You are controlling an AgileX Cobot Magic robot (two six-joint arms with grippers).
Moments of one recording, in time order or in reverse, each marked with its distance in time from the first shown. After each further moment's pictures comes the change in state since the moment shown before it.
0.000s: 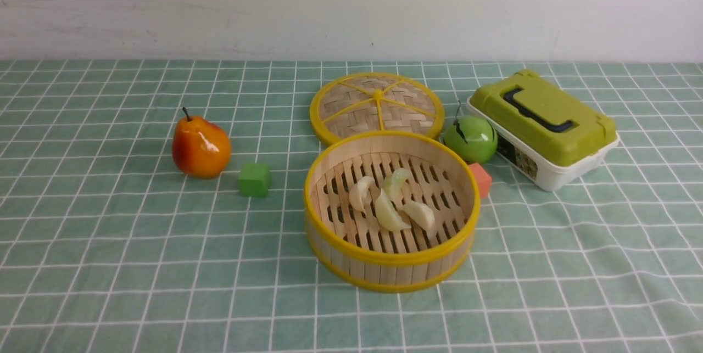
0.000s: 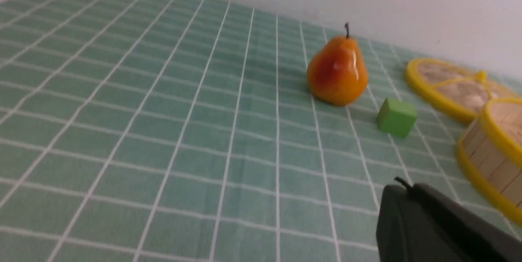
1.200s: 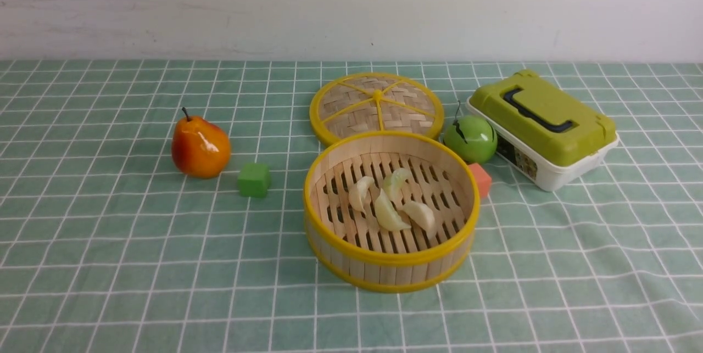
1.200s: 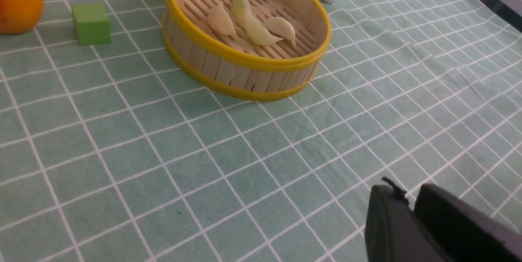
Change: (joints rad) right arm 0.000 0.000 0.001 0.001 0.000 0.000; left arm -0.761 0.269 -0.540 0.005 0.472 -0.048
